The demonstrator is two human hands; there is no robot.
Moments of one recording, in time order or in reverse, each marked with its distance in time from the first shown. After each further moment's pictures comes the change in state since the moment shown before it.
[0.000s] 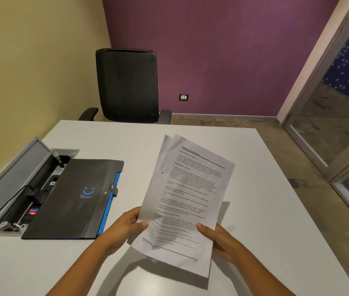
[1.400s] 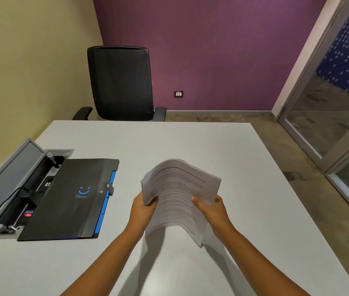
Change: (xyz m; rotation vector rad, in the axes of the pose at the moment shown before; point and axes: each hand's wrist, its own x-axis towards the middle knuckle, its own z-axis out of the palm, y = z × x) left_hand 0.031 0.023 0.058 0.063 0.451 0.220; right_hand -0.004 -0.049 0.040 -0.154 0.439 -0.390
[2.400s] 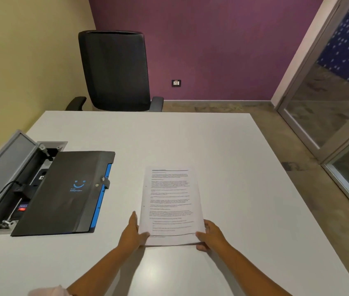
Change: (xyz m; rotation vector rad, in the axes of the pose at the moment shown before) left_hand -0.006 -0.112 -0.021 0.469 -0.211 -0.374; right_hand -0.006 0.110 -0.034 -0.197 -0.033 0.495
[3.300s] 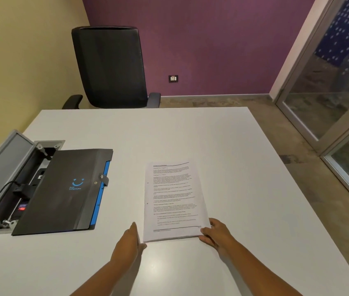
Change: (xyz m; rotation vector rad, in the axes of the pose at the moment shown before) left_hand -0.013 -0.037 0.011 0.374 0.039 0.093; right_hand 0.002 0.017 -0.015 0.293 0.058 0.086
